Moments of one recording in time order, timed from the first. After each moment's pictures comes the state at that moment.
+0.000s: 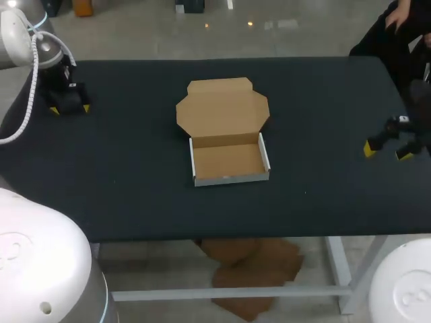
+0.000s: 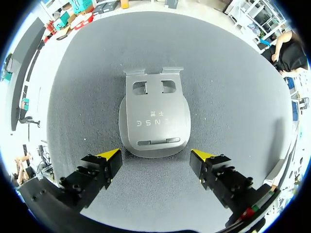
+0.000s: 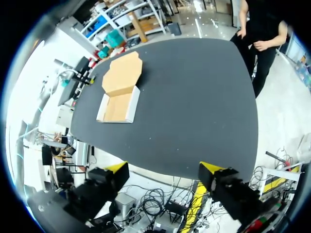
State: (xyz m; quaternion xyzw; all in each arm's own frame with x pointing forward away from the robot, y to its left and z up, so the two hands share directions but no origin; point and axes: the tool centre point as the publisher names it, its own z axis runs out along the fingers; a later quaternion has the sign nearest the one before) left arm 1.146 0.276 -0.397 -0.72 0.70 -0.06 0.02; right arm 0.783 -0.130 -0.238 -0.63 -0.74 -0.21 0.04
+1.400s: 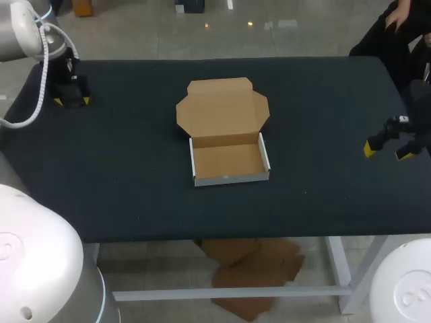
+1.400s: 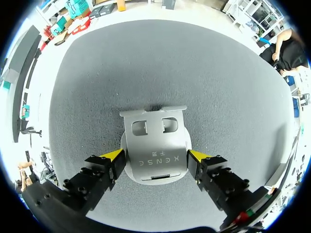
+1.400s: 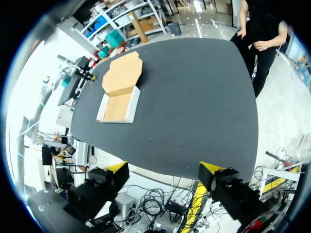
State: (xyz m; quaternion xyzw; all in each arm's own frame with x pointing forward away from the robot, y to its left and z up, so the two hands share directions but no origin) left arm 1.185 0.279 -0.397 -0.70 0.71 -0.06 0.02; right arm 0.783 -0.130 -0.238 -0.63 -0.74 -0.21 0.04
